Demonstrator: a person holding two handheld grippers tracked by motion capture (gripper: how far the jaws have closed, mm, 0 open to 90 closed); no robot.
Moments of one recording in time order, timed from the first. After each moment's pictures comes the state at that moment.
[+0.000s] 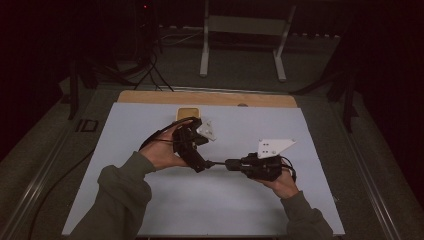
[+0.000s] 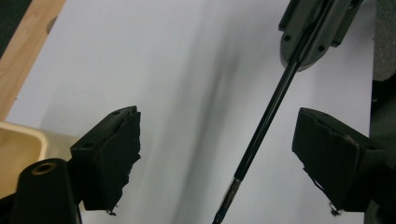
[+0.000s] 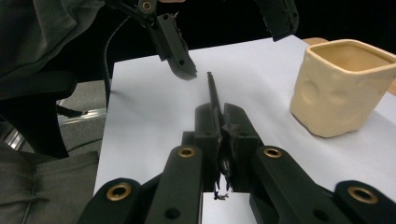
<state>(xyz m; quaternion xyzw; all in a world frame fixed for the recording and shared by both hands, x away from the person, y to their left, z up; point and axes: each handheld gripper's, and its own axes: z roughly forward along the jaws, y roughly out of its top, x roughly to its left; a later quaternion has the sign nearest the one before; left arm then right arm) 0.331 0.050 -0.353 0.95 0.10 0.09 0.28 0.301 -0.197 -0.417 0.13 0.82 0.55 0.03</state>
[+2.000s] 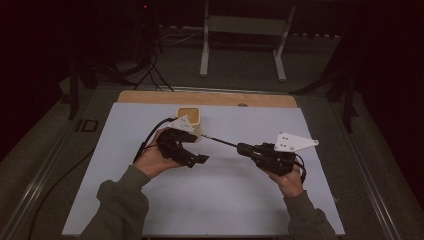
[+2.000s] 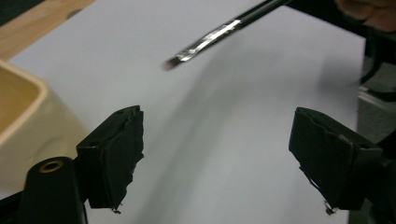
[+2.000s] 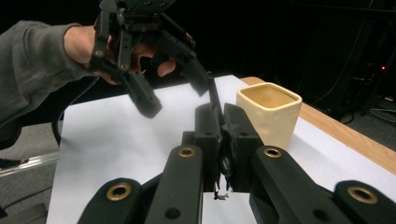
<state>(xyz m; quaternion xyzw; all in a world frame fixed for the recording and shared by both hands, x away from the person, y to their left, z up) 0.338 0.090 -0.383 0.88 0.23 0.03 0.41 0.298 -0.220 -0.396 0.19 0.77 0.60 0.12</state>
